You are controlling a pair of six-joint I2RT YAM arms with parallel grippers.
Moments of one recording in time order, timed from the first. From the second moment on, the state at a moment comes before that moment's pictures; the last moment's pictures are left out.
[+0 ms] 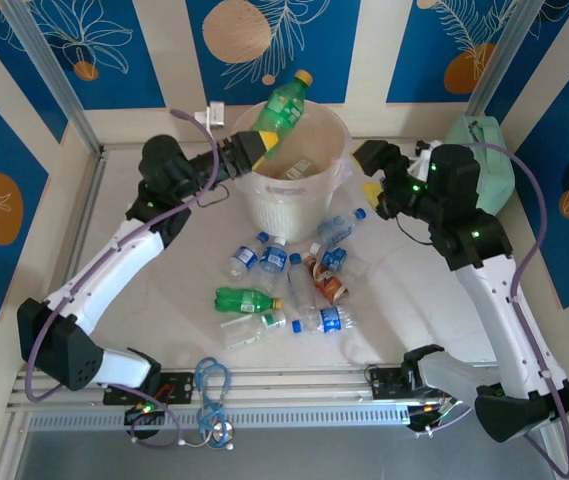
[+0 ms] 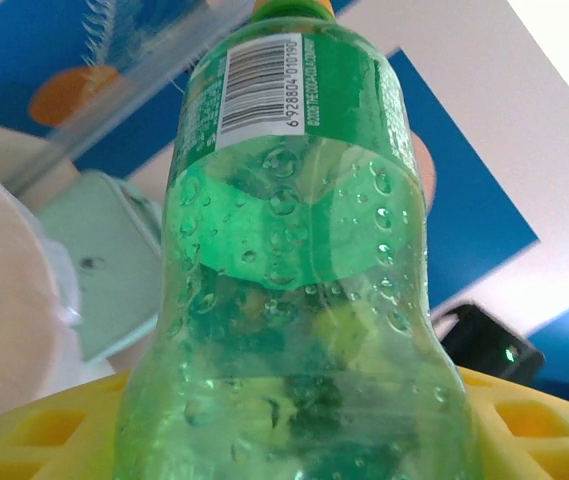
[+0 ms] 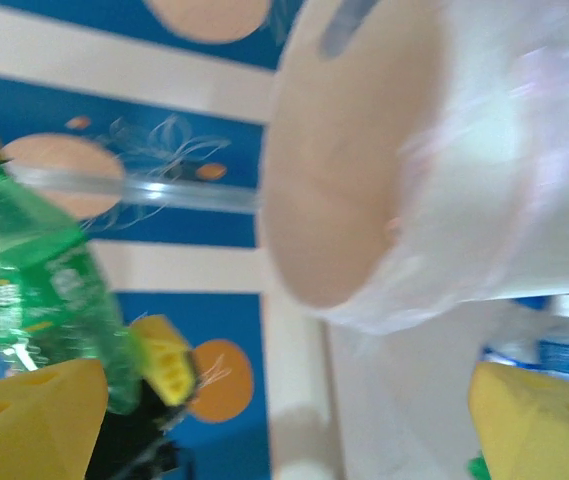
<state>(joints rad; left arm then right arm) -0.46 1.40 1.32 0.27 0.68 -1.07 0.27 1.05 1.35 -0.66 -0.34 1.18</state>
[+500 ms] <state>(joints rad) -0.43 1.57 1.58 -0.25 0.54 -0.91 0.24 0.94 1.26 -0.99 -0.25 1.05</state>
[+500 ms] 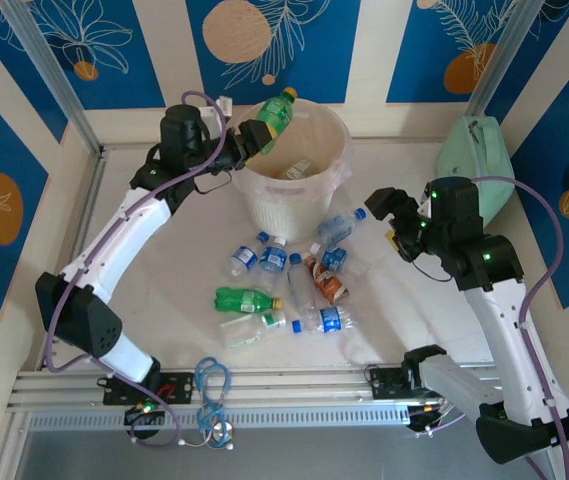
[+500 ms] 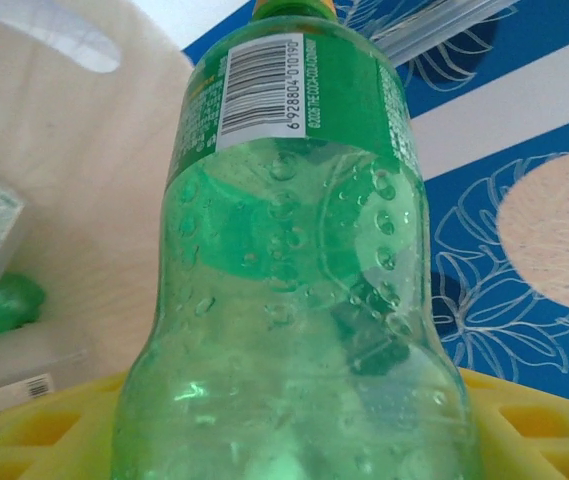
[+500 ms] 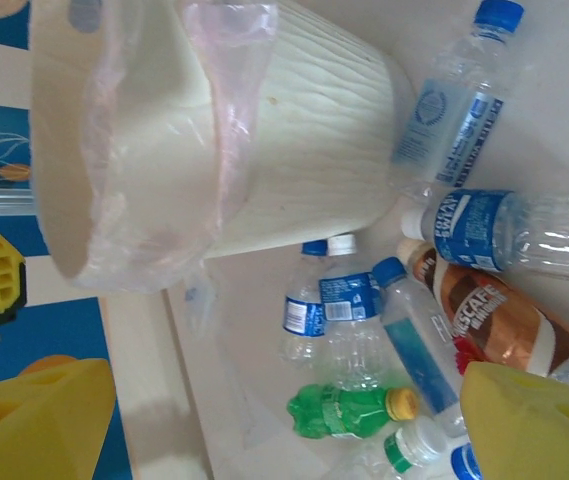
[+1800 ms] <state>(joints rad) -0.45 1.03 1.08 -0.23 0.51 -0.74 0.09 1.80 1.51 -1.00 -0.35 0.98</state>
